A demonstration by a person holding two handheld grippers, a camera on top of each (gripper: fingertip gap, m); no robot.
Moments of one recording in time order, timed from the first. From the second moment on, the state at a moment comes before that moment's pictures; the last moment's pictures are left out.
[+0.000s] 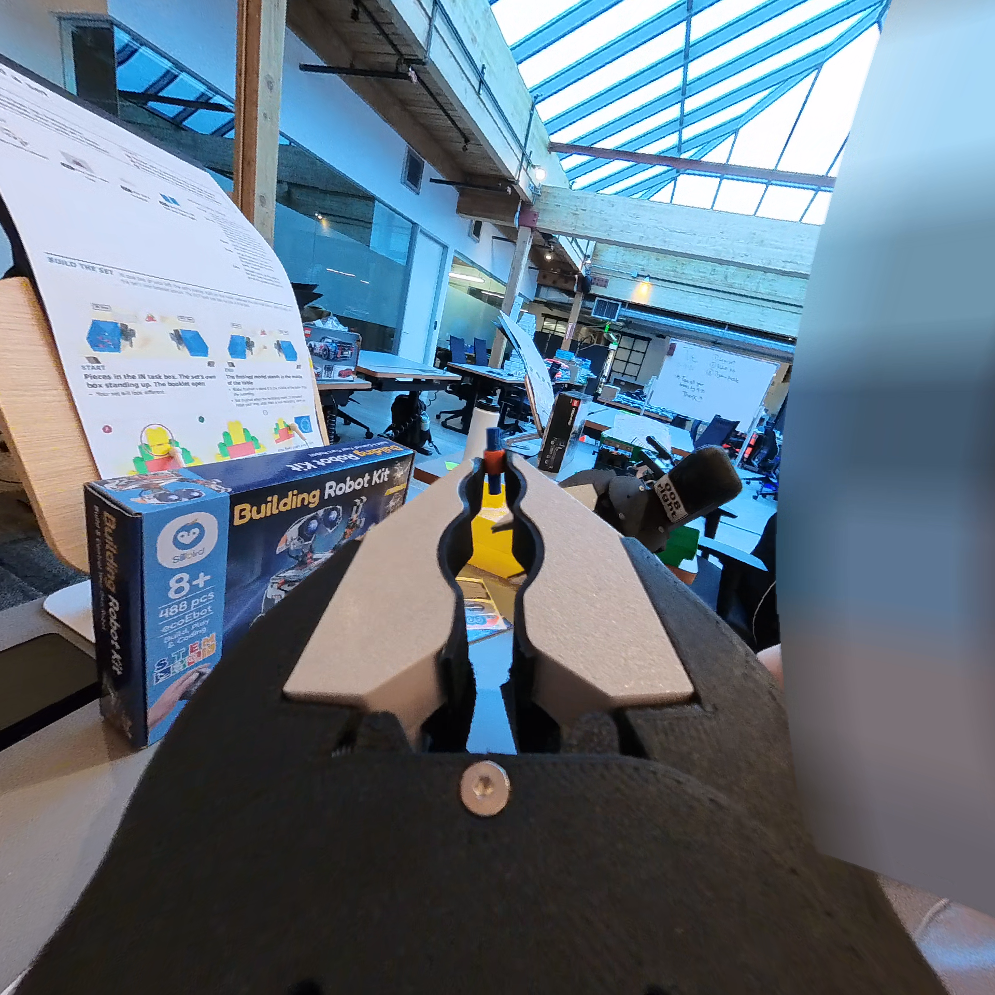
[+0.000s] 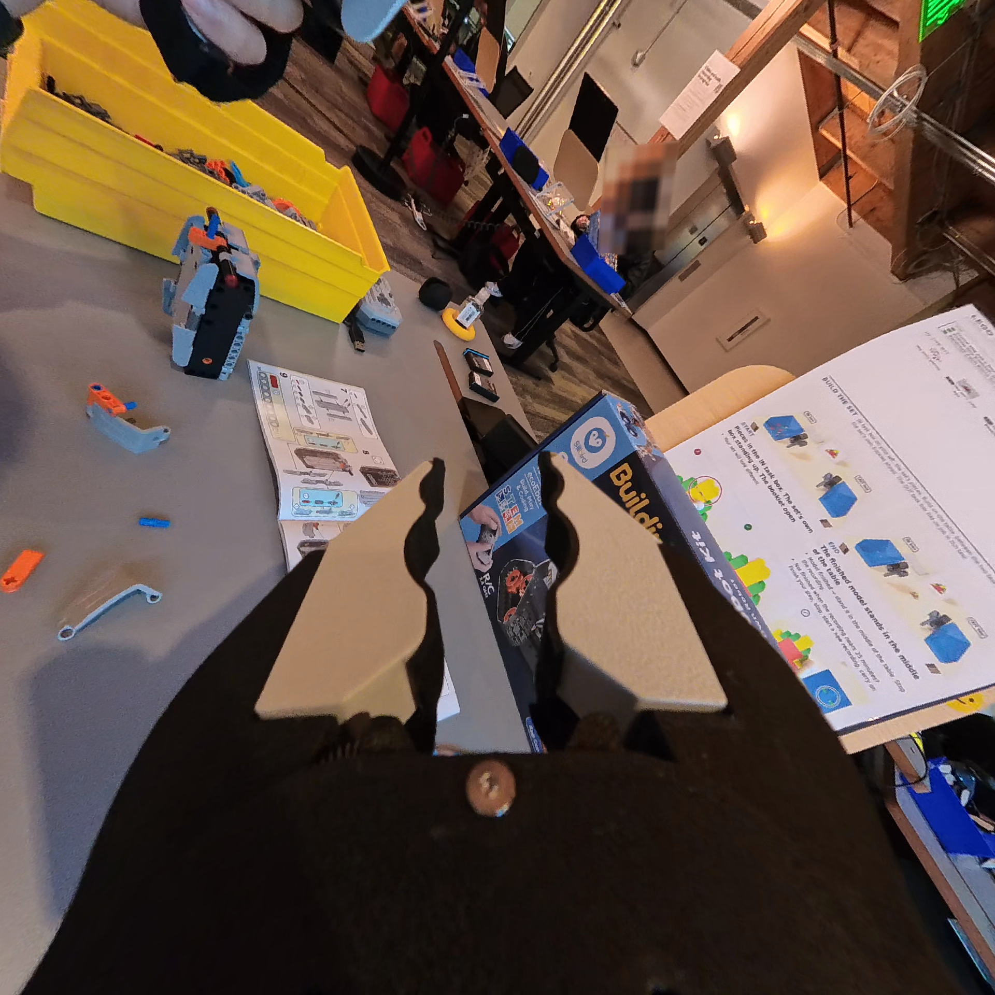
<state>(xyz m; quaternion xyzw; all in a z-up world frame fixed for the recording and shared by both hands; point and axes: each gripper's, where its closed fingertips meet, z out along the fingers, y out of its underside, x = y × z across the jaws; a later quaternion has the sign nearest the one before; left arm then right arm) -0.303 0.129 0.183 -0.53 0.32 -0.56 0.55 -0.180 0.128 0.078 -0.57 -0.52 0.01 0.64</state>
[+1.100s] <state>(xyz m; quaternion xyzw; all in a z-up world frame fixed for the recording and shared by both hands) -0.325 0.179 0.151 -0.65 0.29 -0.33 0.62 -0.239 0.092 0.042 -0.66 -0.52 0.21 0.51</state>
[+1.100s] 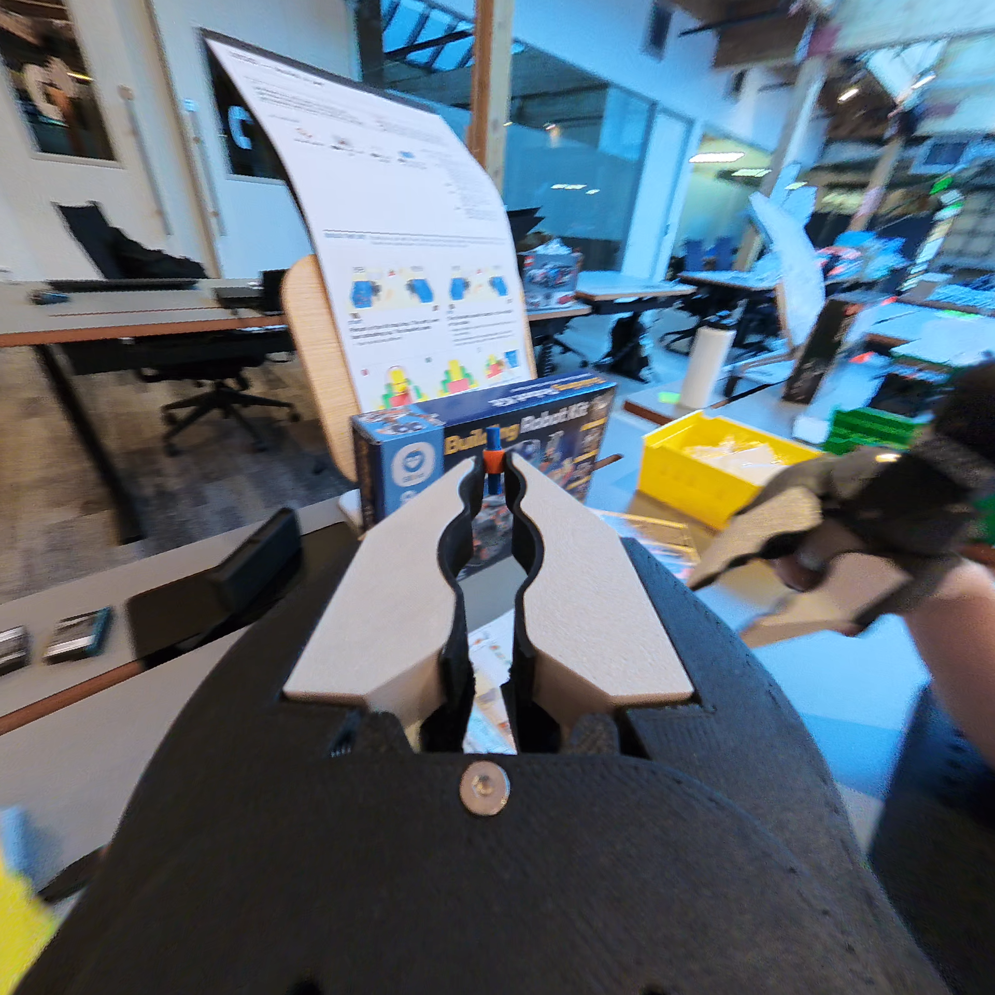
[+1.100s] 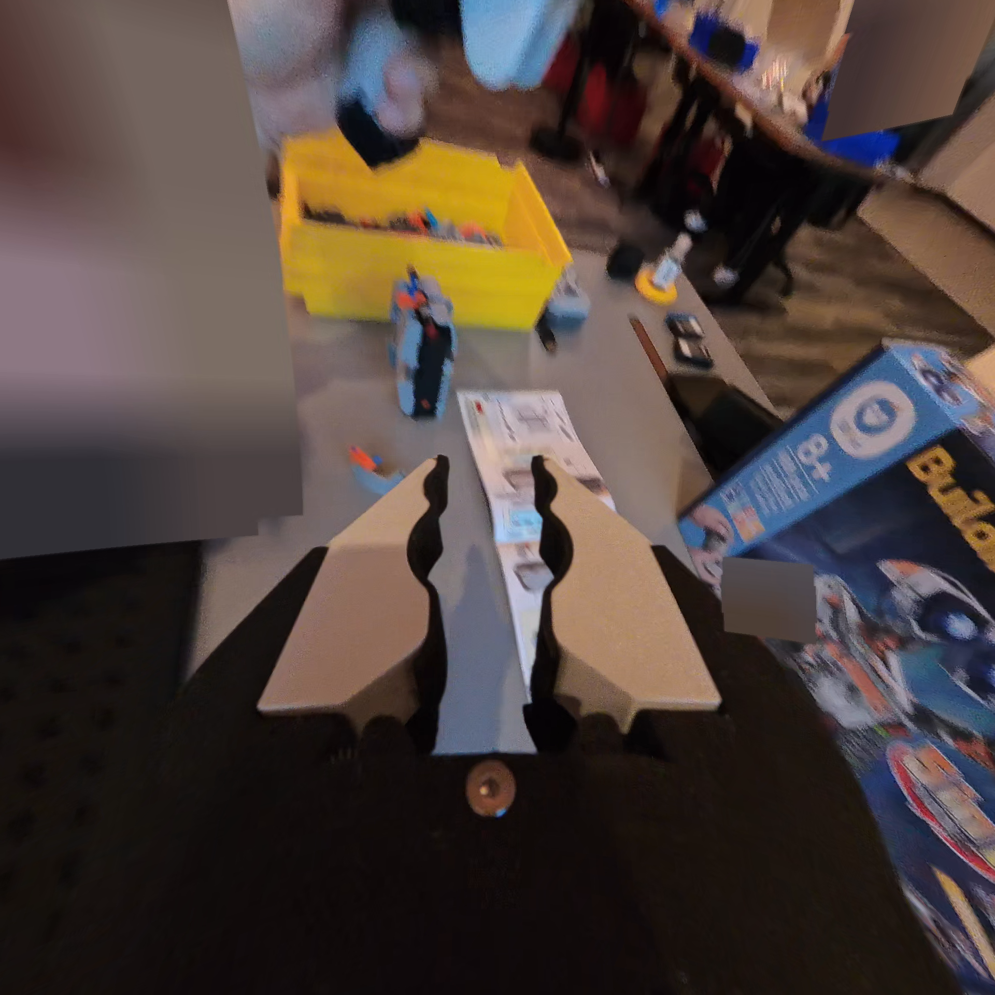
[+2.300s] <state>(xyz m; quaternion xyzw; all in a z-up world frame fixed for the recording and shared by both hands) -0.339 0.172 0.155 -0.66 0.28 -0.34 0.61 -0.269 0.032 -0.159 -0.82 -0.51 0.14 0.23</state>
